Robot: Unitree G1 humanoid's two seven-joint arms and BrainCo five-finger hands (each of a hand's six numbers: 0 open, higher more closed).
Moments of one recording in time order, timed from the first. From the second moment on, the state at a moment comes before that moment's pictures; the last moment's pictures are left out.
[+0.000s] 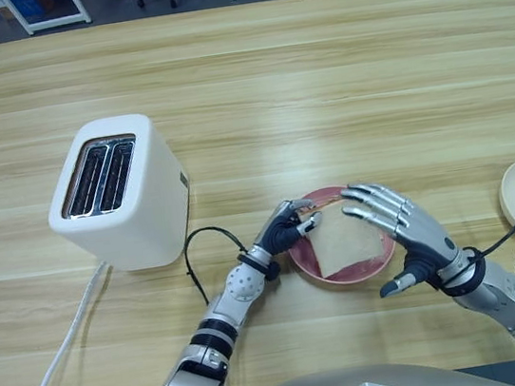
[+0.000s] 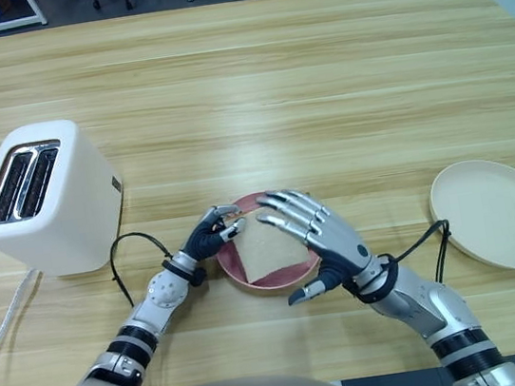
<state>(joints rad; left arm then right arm) -0.24 0.13 -0.35 0.67 0.32 -0.79 0.01 0.11 -0.59 0.15 0.01 -0.78 -0.88 -0.49</state>
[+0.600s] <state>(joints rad) -0.28 0.11 -0.32 0.72 0.39 -0.84 0.15 0.12 -0.59 0.23 0.13 -0.79 -0.92 -0.37</state>
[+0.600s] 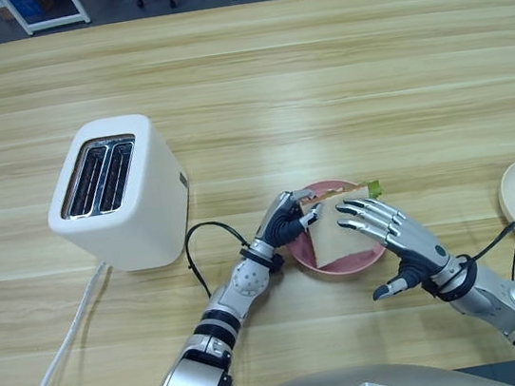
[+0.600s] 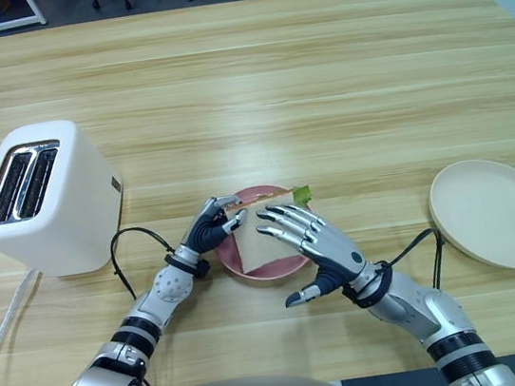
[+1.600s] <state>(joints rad) -0.39 0.03 -0.28 0.90 0.38 -0.78 0.21 0.07 -0.56 0.27 0.22 -0.74 -0.97 -0.28</state>
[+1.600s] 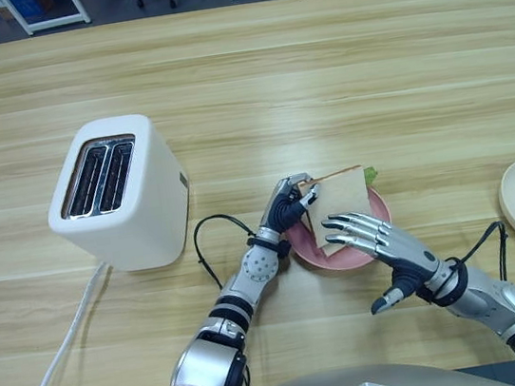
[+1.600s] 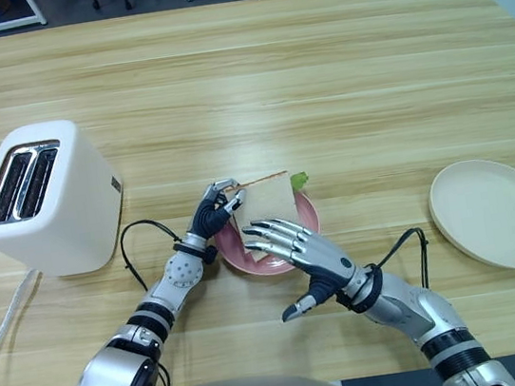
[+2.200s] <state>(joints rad) -0.40 0.16 -0.36 0.86 0.65 -0.68 0.48 -0.06 -0.54 0.39 0.49 -0.70 -0.97 -0.29</state>
